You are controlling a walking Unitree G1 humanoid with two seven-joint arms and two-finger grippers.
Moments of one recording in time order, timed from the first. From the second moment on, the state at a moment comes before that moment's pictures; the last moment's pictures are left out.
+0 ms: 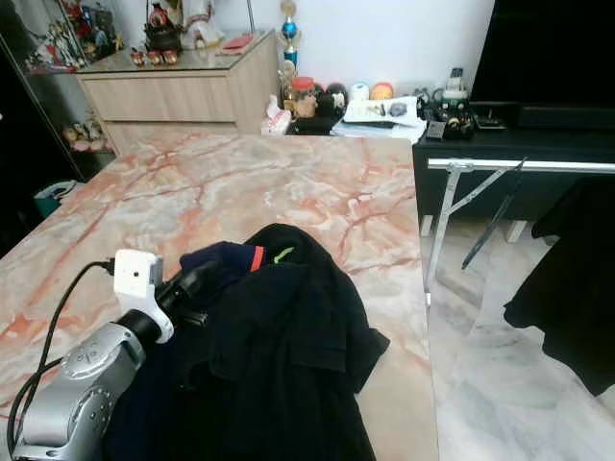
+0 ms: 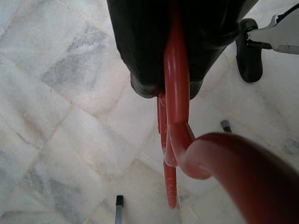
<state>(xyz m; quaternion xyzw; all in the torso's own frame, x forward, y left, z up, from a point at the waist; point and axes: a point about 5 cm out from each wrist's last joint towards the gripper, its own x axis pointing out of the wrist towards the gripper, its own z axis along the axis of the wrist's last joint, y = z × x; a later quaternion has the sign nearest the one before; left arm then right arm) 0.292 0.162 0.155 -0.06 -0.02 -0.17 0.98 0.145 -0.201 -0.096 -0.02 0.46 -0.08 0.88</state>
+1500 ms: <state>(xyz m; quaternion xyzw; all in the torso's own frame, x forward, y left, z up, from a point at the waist) 0.248 0.216 0.164 0.00 -0.07 -0.05 1.00 0.144 -0.203 -0.096 -0.03 0.47 -0.07 0.88</state>
